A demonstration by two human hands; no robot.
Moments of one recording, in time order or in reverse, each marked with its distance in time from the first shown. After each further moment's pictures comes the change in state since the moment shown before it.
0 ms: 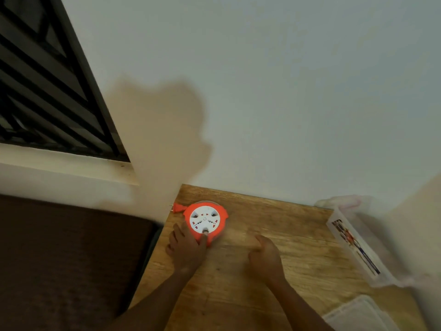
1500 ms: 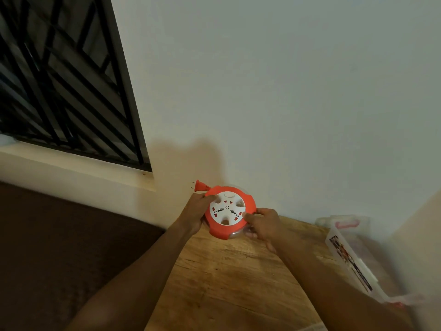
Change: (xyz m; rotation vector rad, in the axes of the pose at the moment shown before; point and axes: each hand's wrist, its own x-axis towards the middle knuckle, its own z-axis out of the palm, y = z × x) left_hand -0.028 0.096 -0.124 -1.051 -0.327 0.072; right_hand 0.011 -0.093 -0.090 0.612 -0.250 0.175
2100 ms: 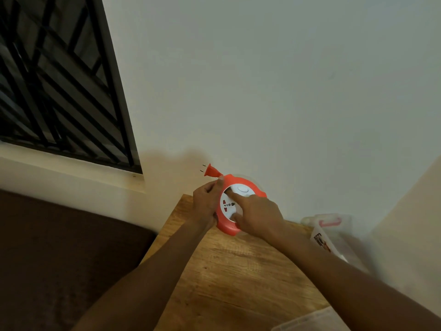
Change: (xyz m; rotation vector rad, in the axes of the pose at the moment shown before) left_hand -0.034 0.022 0.068 -0.099 0.089 0.231; right_hand -0.046 -0.043 -0.015 -1.357 0.084 -0.678
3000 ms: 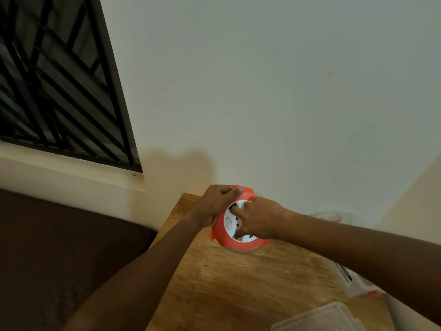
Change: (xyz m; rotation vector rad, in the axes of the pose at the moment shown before) left_hand 0.004 0.006 0.000 0.294 -0.391 -0.004; right_hand -0.013 0.002 -0.044 -0.904 -0.328 -0.881
